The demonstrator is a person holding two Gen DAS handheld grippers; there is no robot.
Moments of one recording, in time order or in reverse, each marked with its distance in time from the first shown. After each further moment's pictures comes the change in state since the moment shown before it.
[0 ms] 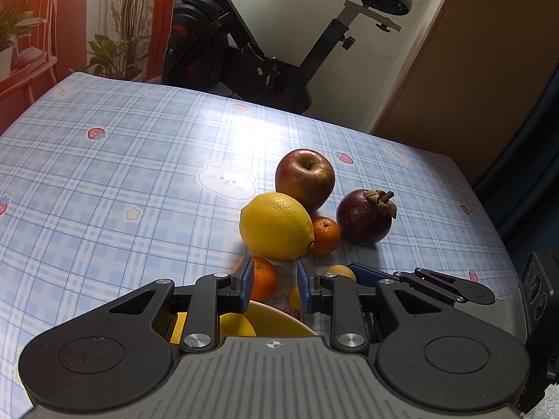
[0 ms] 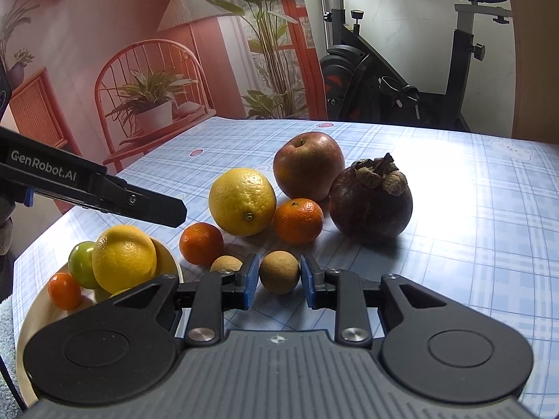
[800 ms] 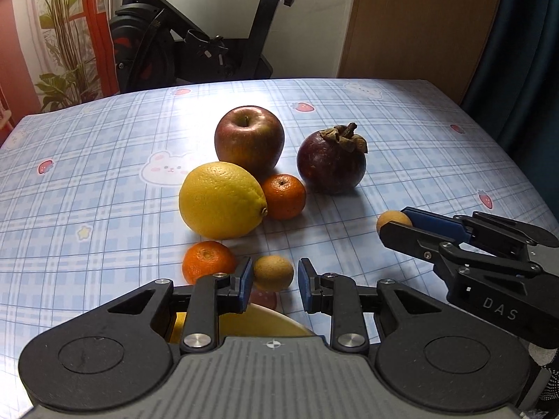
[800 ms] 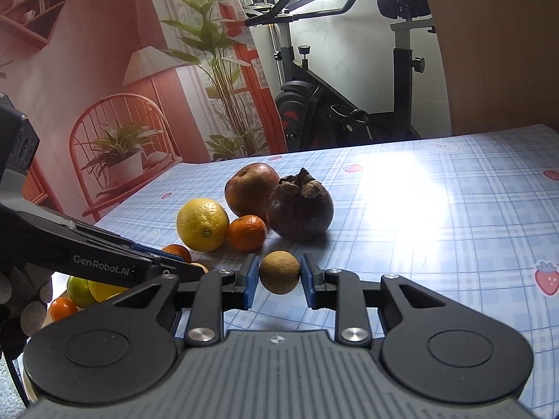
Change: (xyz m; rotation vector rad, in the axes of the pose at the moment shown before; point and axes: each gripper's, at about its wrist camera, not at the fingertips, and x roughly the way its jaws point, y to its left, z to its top) left arm 0.038 -0.043 -0.017 0.276 0.090 0.038; right arm -0.056 -0.022 -0.021 0.132 -0.137 -0.088
